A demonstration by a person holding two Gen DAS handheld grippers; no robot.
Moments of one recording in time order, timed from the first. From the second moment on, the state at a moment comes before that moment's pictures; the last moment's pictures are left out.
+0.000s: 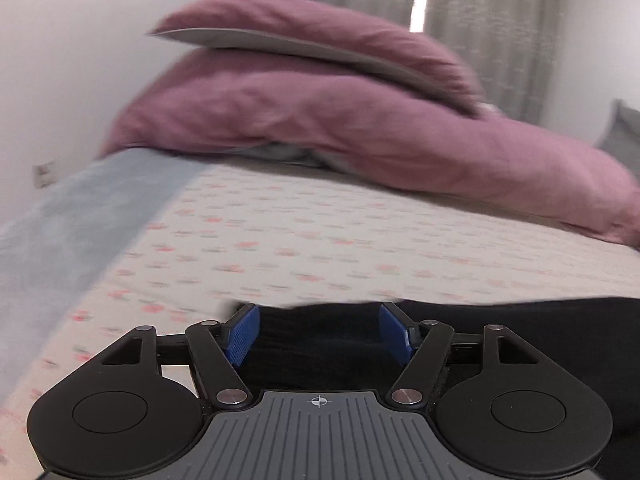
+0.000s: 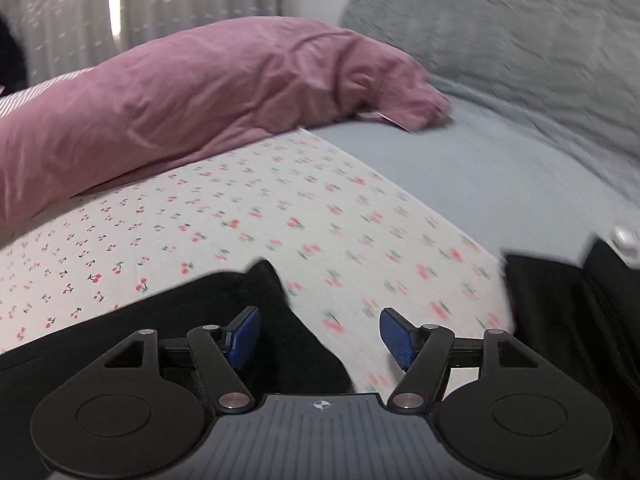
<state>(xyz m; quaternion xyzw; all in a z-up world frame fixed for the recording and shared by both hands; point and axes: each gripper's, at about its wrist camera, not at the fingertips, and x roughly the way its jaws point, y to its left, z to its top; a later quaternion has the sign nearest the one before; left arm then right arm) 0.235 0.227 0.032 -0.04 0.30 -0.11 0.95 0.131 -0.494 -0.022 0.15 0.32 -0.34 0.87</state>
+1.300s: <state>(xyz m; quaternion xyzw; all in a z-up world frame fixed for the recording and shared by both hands) 0.199 0.058 0.023 0.11 0.31 -0.31 0.89 0.092 -0.442 0.000 0.19 0.28 -0.22 0.91</state>
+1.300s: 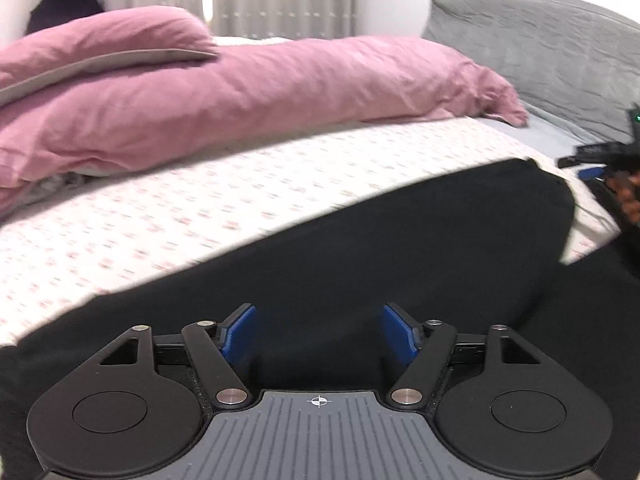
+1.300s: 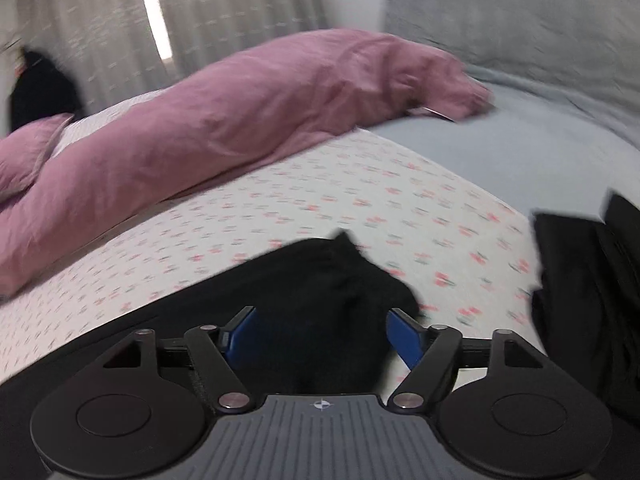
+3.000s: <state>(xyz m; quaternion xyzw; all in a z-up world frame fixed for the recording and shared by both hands) 0.310 0.099 -0.040 0.09 0.31 -0.27 0.91 0.269 -0.223 -0.047 -0.06 0.31 0.17 0.93</state>
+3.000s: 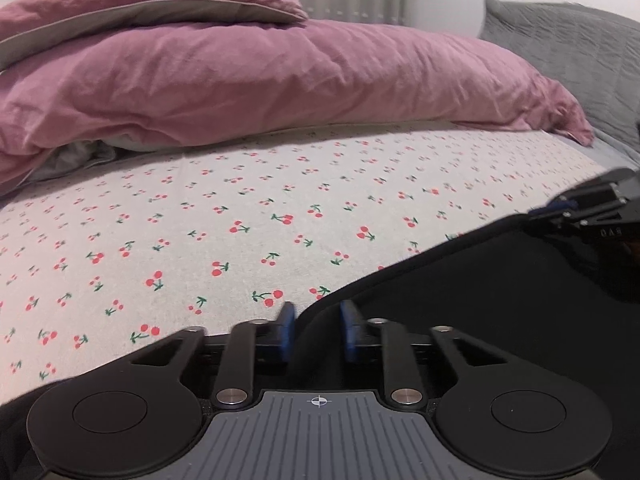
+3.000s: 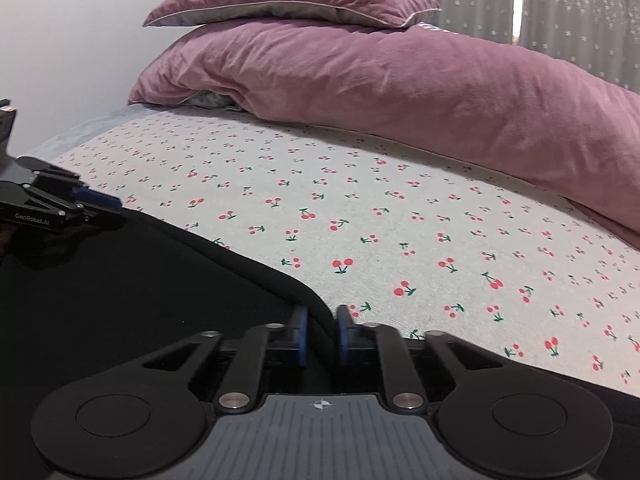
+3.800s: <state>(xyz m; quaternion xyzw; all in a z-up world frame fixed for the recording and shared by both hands) 0.143 0.127 0.014 -0.01 0.30 -0.23 0.92 0.106 -0.180 0.022 -0.11 0.26 0.11 0.95</state>
